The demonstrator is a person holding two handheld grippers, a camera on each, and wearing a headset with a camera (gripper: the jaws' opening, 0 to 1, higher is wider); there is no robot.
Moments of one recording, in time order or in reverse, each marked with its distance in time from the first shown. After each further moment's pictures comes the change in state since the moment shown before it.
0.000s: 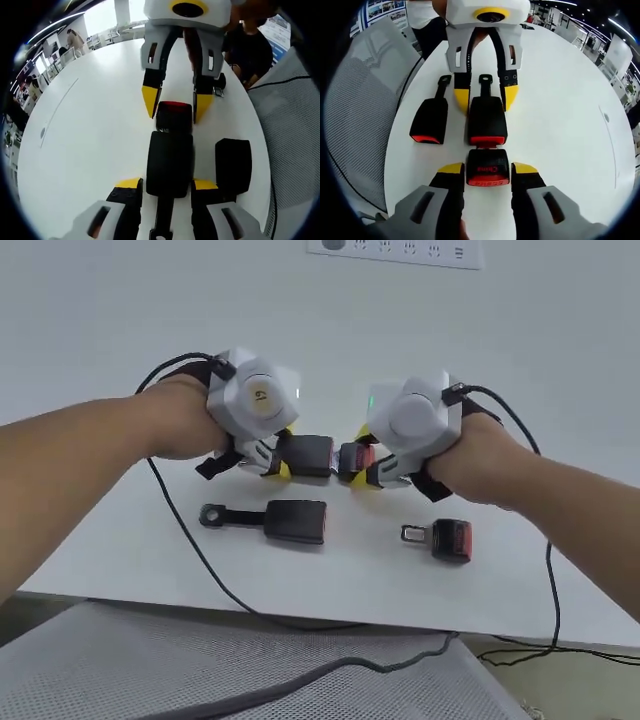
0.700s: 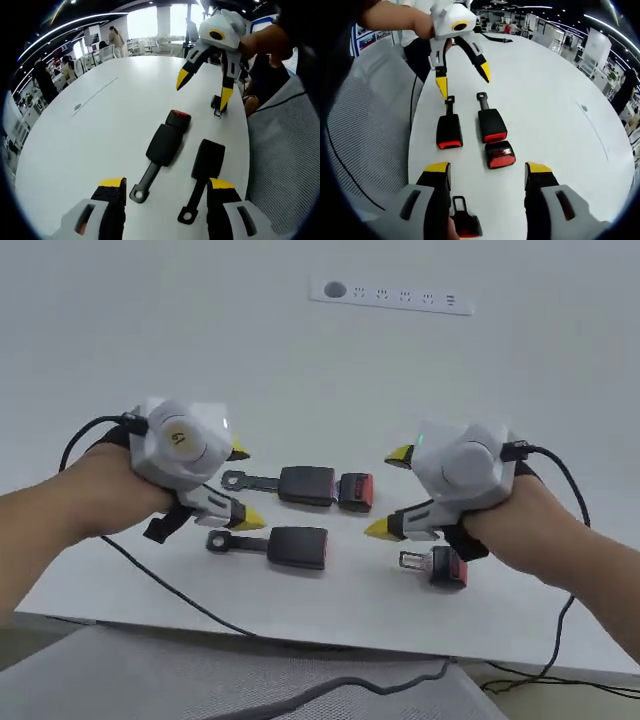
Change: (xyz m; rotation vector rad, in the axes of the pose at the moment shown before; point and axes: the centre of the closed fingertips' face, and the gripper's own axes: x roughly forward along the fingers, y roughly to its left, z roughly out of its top) left arm -0.080 -0.030 -0.030 -0.301 -0.172 0.203; right arm -0.070 0.030 -0.003 0.171 -0.130 -0.126
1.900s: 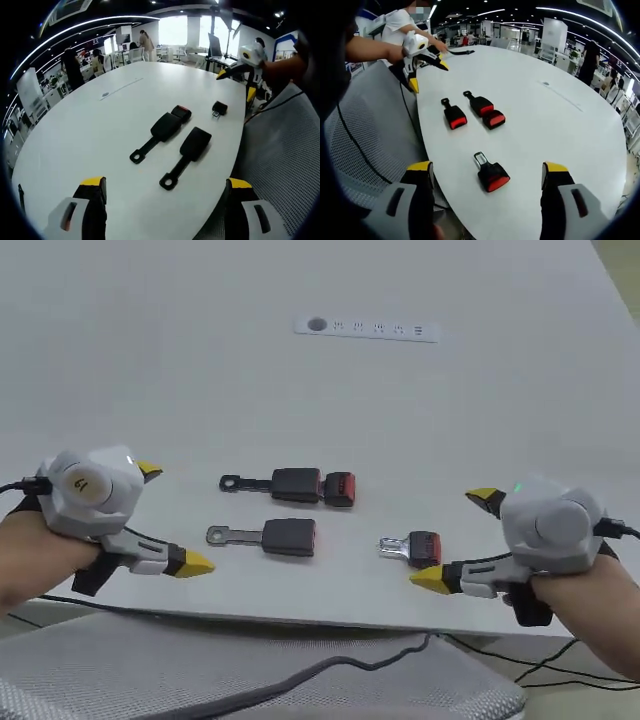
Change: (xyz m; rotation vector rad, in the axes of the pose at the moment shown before) left arm -0.061 -0.033 -0.042 -0.148 -0.078 0.133; right arm -0.085 0.040 -0.066 0.258 -0.107 -0.221
